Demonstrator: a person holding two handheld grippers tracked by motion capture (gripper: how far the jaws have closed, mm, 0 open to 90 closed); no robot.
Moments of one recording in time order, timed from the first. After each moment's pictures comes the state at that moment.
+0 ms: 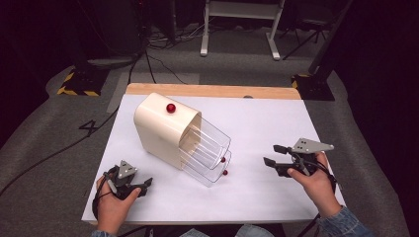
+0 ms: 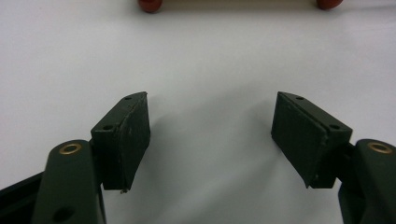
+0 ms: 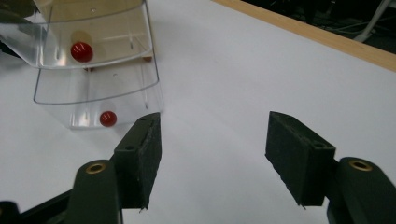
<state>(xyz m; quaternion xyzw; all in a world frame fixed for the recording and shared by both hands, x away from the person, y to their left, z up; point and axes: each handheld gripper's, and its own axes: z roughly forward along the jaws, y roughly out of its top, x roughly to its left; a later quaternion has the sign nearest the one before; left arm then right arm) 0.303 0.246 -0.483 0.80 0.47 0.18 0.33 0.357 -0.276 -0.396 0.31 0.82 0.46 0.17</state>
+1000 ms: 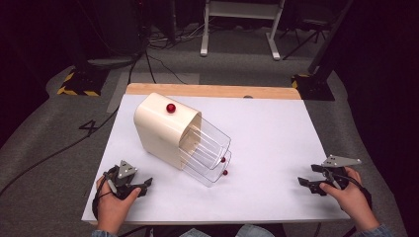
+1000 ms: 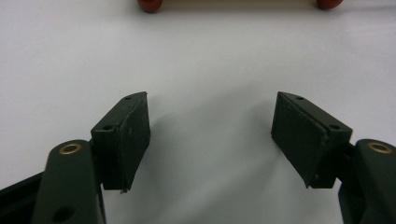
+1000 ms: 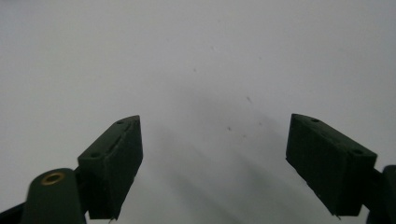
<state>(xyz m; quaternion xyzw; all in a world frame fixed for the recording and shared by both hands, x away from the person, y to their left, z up) 0.303 0.246 -0.483 0.80 0.47 0.18 0.33 0.342 -0.386 -0.452 0.41 0.84 0.33 0.15</state>
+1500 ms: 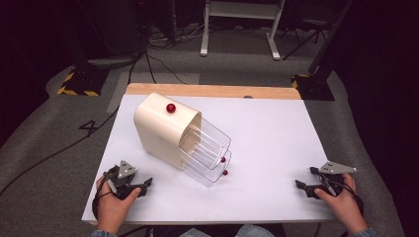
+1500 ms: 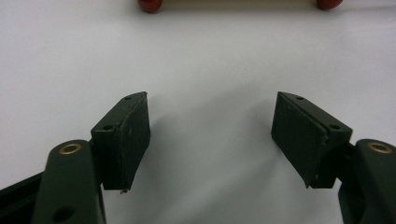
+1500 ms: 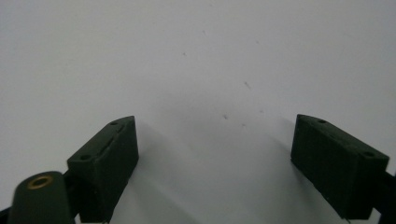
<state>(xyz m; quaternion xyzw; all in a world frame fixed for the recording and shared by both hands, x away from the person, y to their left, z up) 0.303 0.247 -0.483 0.80 0.47 0.18 0.33 0.337 -0.387 -0.481 0.41 0.82 0.35 0.19</state>
